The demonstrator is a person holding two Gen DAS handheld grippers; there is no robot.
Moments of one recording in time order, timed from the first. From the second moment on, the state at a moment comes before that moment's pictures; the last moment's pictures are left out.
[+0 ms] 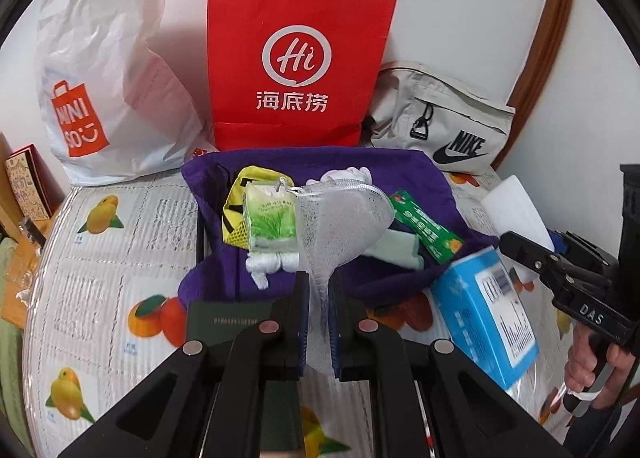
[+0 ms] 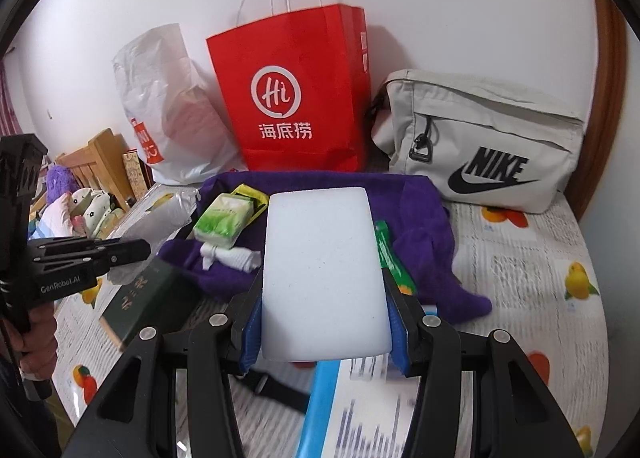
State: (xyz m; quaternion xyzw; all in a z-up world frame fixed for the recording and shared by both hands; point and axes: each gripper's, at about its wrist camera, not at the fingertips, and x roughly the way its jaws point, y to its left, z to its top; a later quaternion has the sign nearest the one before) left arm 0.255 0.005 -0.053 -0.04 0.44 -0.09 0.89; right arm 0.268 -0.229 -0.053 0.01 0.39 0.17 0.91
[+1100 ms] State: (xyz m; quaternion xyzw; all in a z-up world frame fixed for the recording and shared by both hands) left arm 0.362 -0.009 -0.109 -0.05 0.50 -0.08 0.86; right arm 0.392 -0.199 -0.130 0.00 0.50 0.20 0.84
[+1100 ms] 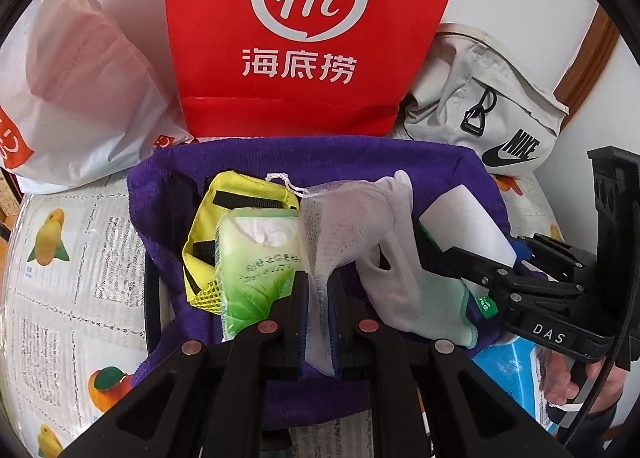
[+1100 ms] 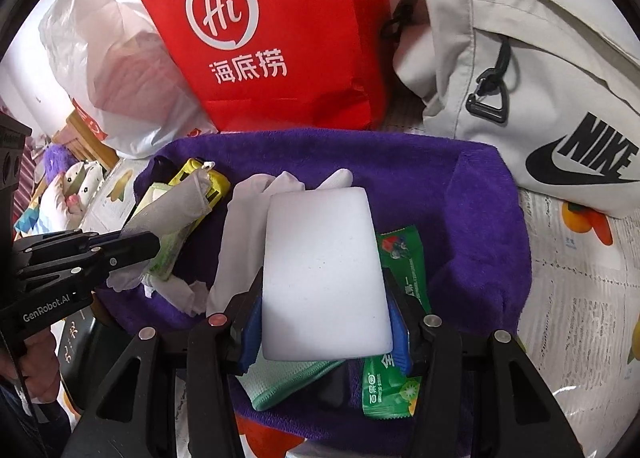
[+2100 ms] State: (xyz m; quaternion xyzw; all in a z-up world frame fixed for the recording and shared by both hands) left arm 0.293 0.030 -0.064 -0.07 0.47 -0.06 0.88; right arm 0.262 -0.187 -0.073 -0.06 0.44 0.21 0.87
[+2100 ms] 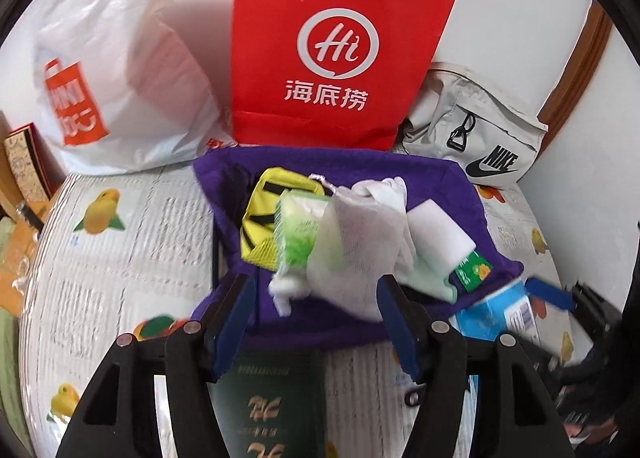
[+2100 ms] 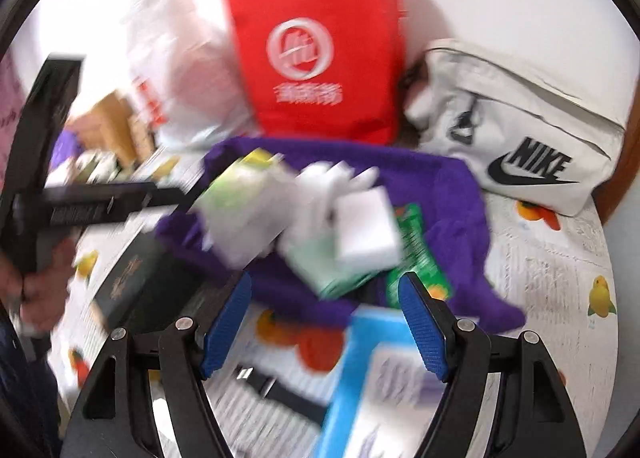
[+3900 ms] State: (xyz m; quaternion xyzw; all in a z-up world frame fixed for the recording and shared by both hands) left arm 0.173 0.121 -0.067 -0.17 0.43 -0.07 0.88; right arm 0.182 -0.099 -0.133 -0.08 0.50 0.25 0.82
